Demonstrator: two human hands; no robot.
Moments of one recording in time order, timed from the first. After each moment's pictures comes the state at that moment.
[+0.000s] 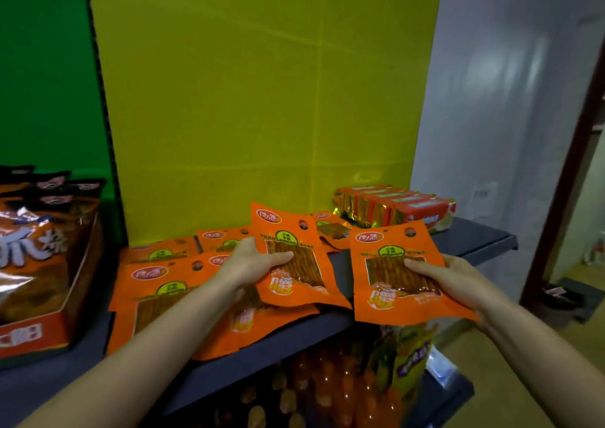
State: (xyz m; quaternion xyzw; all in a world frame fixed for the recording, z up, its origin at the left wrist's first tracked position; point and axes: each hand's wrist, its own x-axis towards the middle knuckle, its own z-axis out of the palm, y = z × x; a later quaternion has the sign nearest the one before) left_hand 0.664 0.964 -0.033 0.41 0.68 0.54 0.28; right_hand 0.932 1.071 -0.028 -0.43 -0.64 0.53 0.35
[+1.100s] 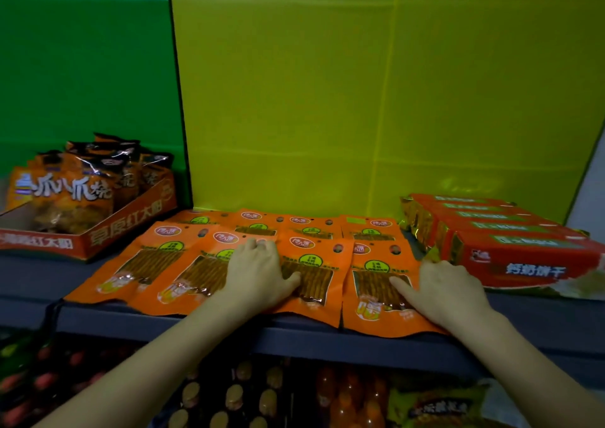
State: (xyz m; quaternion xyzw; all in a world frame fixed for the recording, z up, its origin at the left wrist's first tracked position) left_hand 0.751 1.053 -0.061 0.26 0.95 0.01 -0.17; right_hand 0.890 1.254 -0.052 -0.28 -0.95 -0.05 0.15
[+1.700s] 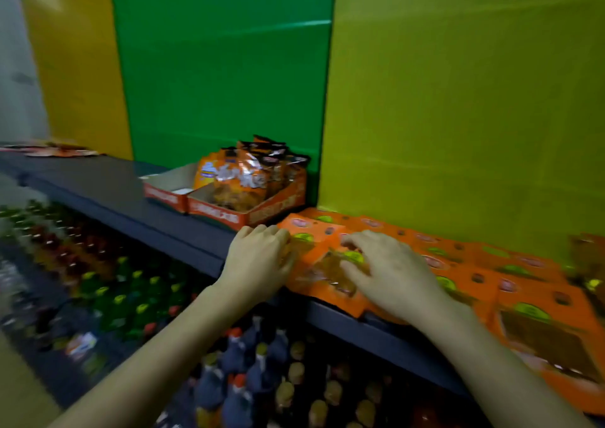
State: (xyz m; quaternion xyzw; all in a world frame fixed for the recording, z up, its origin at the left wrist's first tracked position) left_hand 0.748 0.878 -0.050 0.17 0.93 0.03 -0.31; right_hand 0.805 1.069 -0.019 0.15 -0.96 0.06 0.23
